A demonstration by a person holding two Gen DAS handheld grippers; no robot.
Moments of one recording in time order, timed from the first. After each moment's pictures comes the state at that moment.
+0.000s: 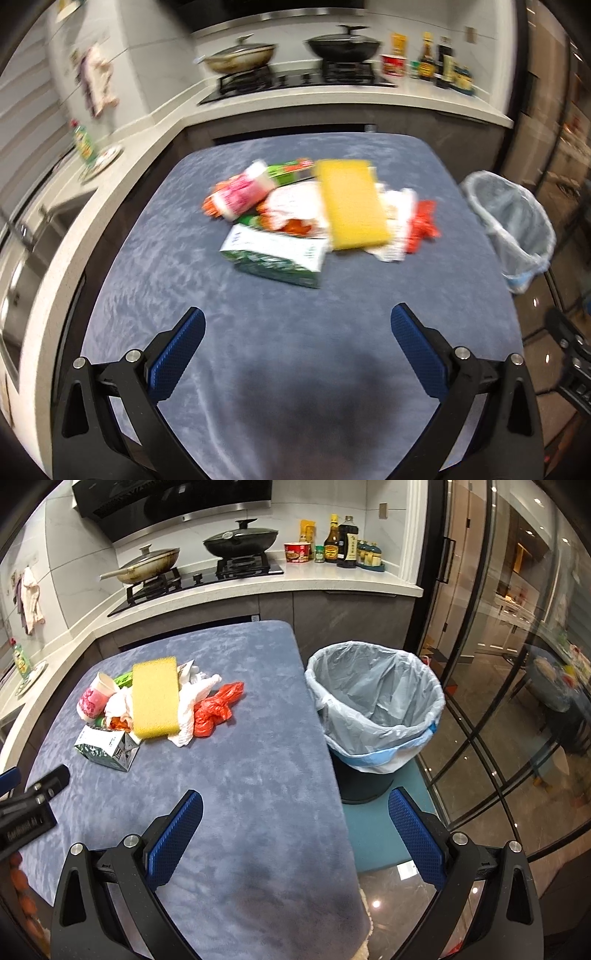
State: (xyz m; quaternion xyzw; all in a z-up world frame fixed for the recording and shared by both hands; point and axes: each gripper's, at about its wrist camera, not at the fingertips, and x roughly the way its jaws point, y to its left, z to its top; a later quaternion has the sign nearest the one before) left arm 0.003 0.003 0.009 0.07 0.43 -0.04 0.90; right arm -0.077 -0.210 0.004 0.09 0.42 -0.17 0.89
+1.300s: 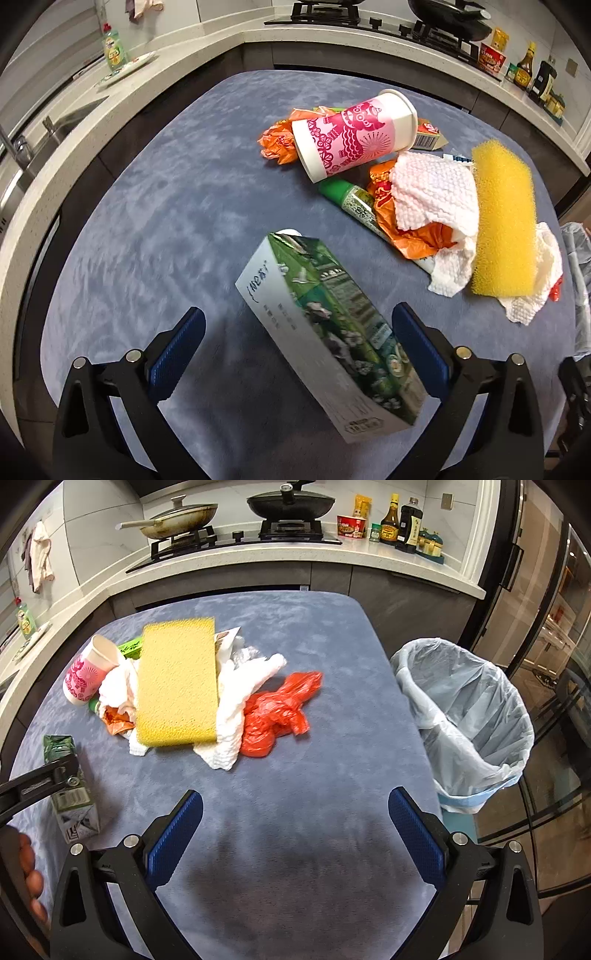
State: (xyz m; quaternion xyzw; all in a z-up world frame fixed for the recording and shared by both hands) left arm 0.115 0.070 -0.077 -0.02 0.51 0.04 0.86; right arm 0.044 -0.162 -0.057 0.06 0.46 -0.12 0.88
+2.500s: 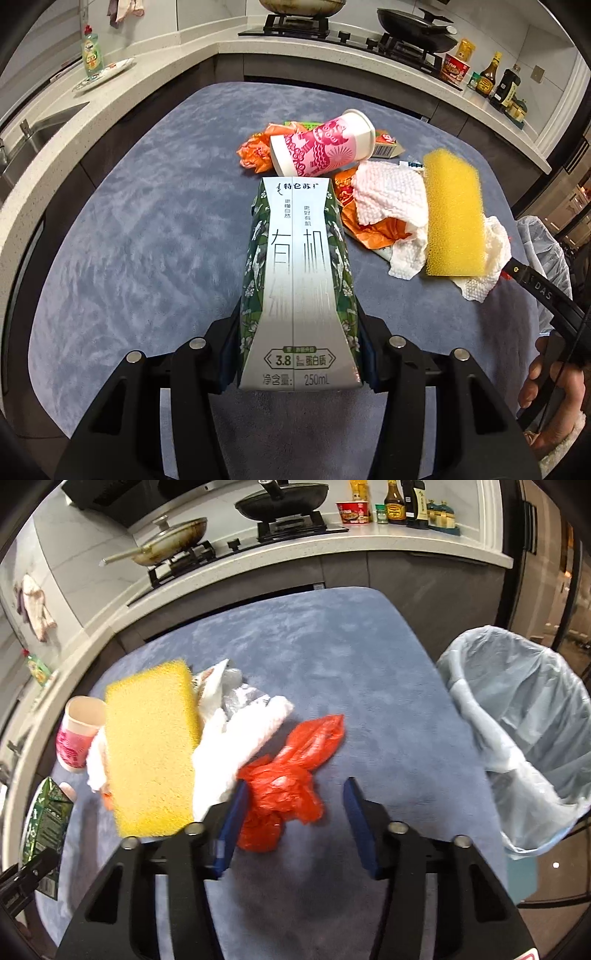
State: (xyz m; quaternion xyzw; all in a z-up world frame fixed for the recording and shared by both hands) left arm 0.094 0.080 -0.053 -0.04 0.49 -0.04 0.87; right arm 0.114 -0.205 -0.090 0.16 0.44 -0.05 0.88
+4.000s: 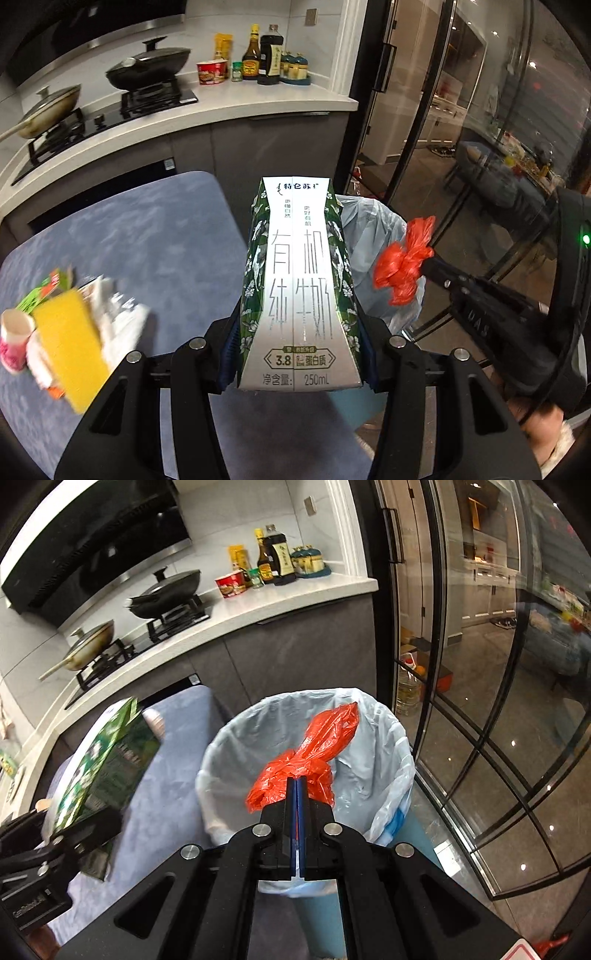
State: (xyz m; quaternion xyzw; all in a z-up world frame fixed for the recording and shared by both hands) left arm 0.088 -0.262 -0.006 0.10 0.41 -0.35 0.84; right arm 0.000 -0.417 -0.032 0.21 0.35 -0.20 0.89
